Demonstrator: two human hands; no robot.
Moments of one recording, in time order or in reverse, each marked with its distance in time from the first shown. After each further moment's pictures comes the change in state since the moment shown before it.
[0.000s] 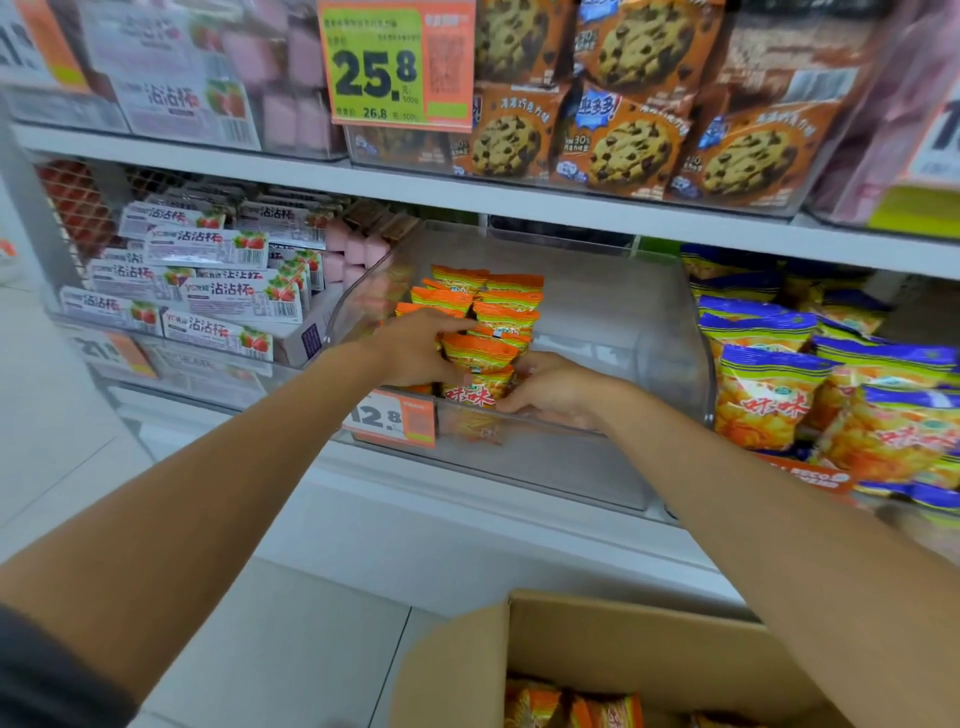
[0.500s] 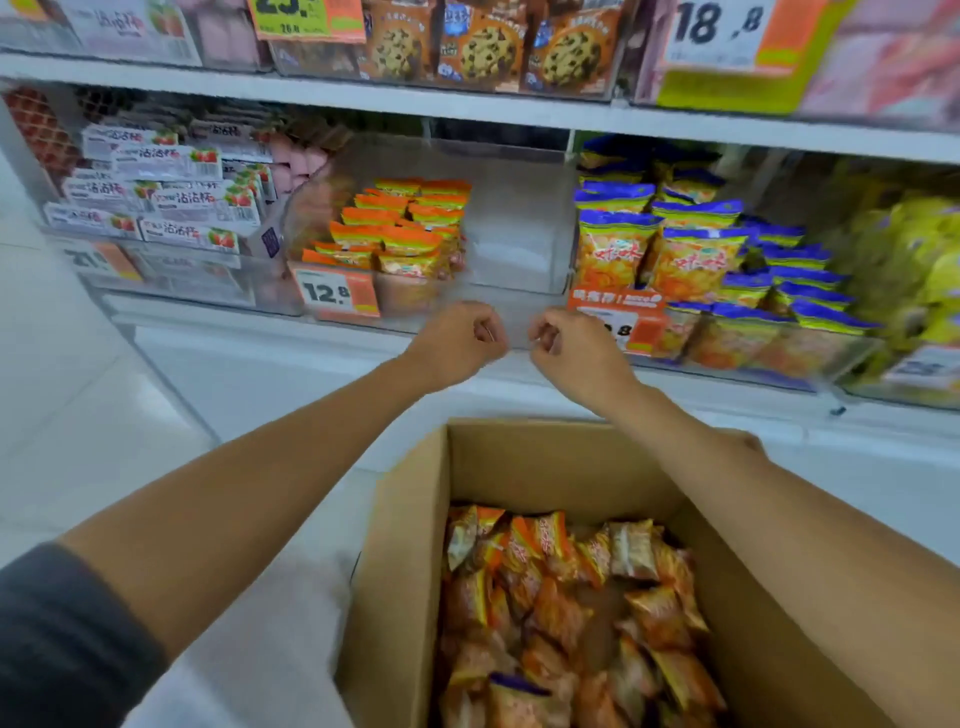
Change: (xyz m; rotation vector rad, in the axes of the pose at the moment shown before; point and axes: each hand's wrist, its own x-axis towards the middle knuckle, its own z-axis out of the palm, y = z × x) left_hand -0.119 0.134 0.105 -0.388 0.130 0.113; right_hand -0.180 0.087 -0.025 -0.636 0.482 -0.395
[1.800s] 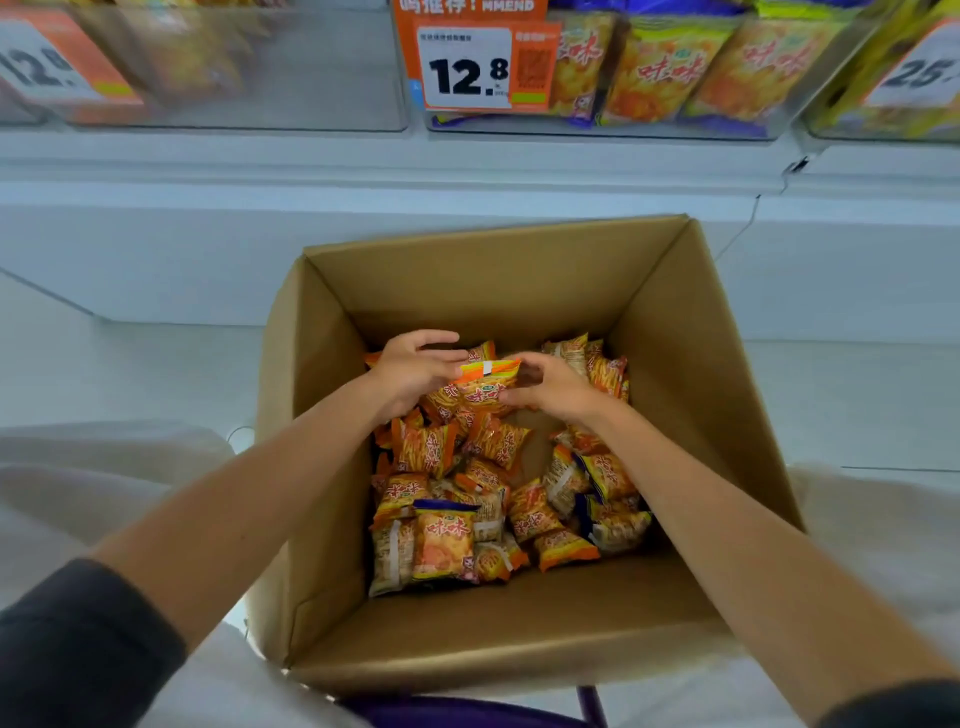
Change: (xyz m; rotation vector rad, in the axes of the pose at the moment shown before) left_hand -0.090 -0.074 0.210 -0.685 -0.273 -0.765; right_hand -0.192 0.179 0.096 0.673 -0.491 0.704
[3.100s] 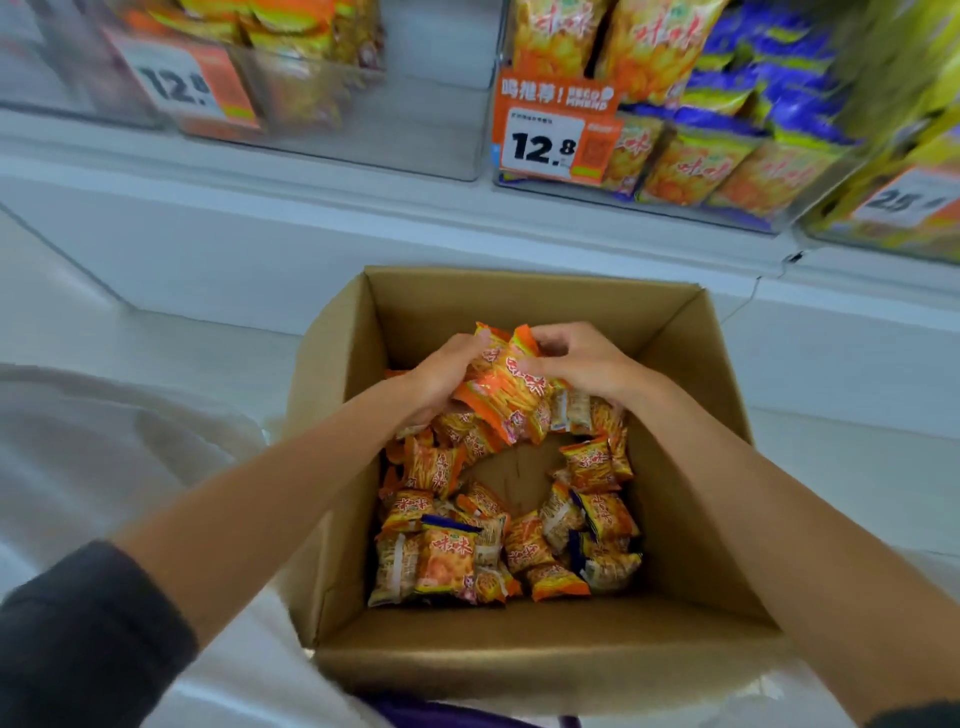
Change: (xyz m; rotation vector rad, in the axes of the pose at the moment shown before) left_hand -0.042 0.038 0.004 -0.020 -0.135 0.014; right_hand -0.037 -0.110 -0.016 -0.253 -0.025 -0.155
